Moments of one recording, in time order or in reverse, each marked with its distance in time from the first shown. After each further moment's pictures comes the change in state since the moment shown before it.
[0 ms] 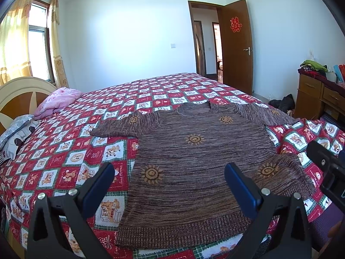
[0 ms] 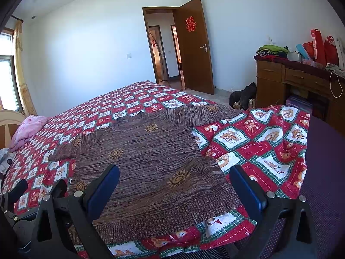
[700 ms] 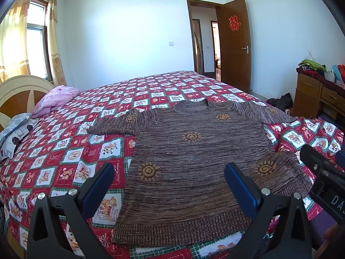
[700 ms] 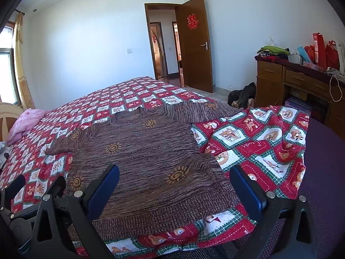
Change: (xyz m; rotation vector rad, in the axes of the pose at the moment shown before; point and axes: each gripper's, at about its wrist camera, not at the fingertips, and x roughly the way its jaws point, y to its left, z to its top) left arm 0.002 -0.006 0.000 0.002 0.018 -0.012; right arm 0.002 0.005 -0.001 -0.026 0.022 -0.015
